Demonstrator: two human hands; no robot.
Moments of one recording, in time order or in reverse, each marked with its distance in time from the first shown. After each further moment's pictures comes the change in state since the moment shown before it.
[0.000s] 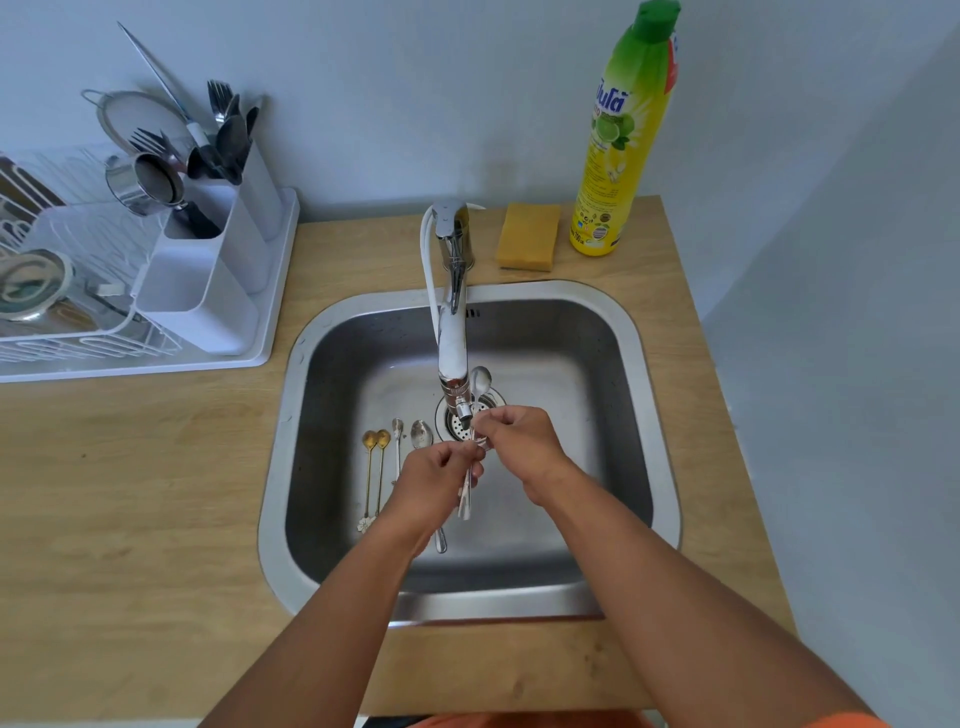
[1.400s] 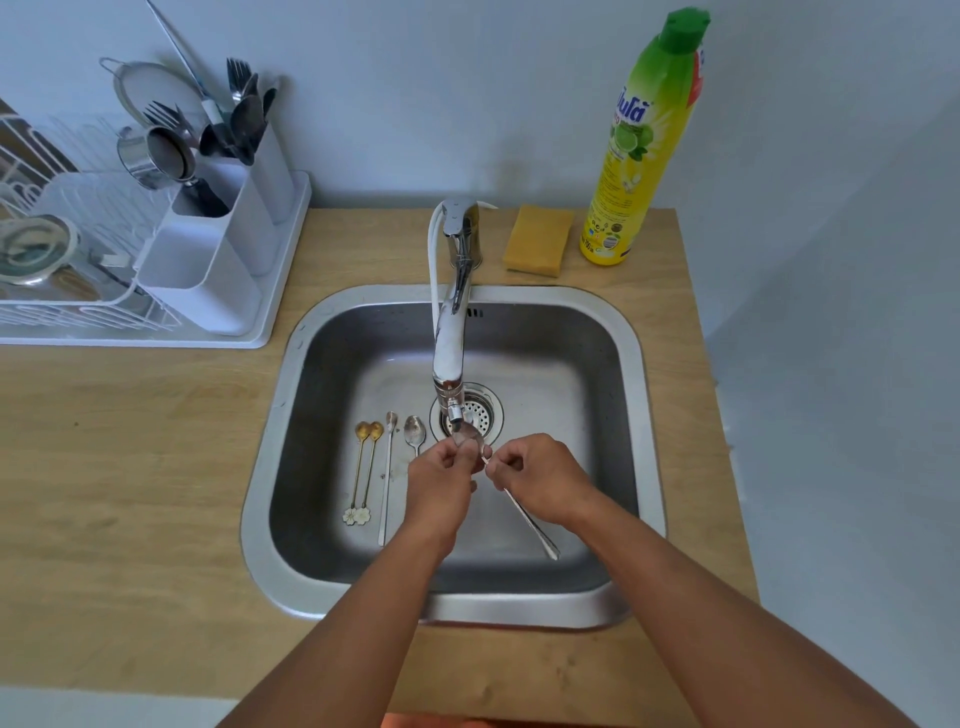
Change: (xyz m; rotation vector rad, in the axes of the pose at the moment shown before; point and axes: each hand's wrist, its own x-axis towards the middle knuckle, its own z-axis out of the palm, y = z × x) left_hand 0.005 -0.010 0.042 -0.247 0.218 -0.040; right_hand -0.003 0.024 -0.048 -0.692 -0.191 -0.232
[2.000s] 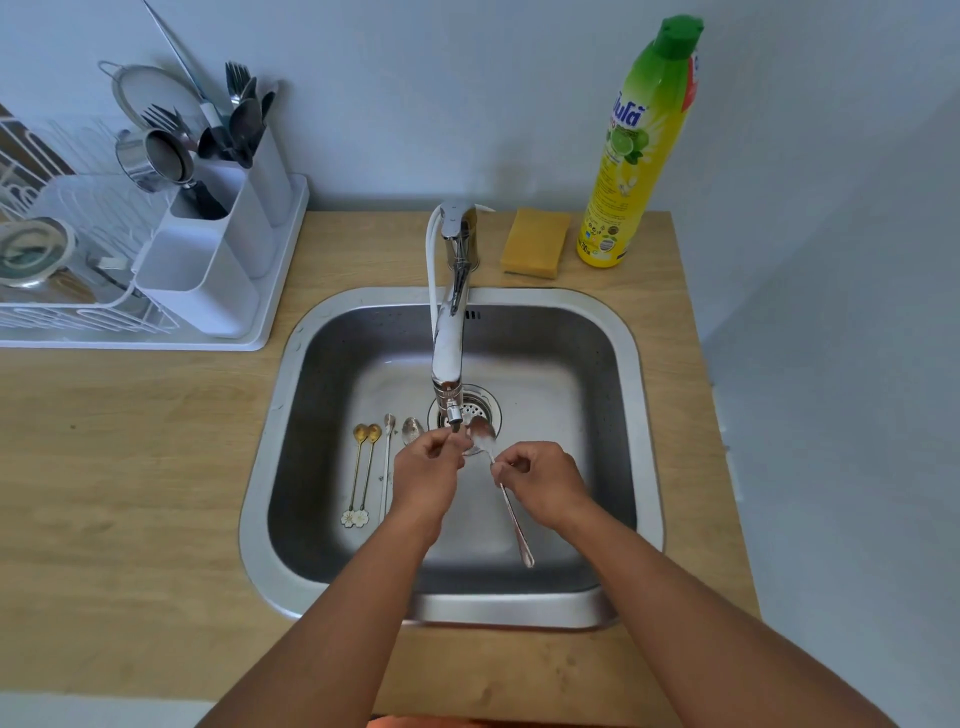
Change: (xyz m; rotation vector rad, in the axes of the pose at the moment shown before) left_hand 0.016 0.006 -0.009 0.012 0.080 -0.021; right_hand 0.005 0.015 0.013 0.116 0.115 0.132
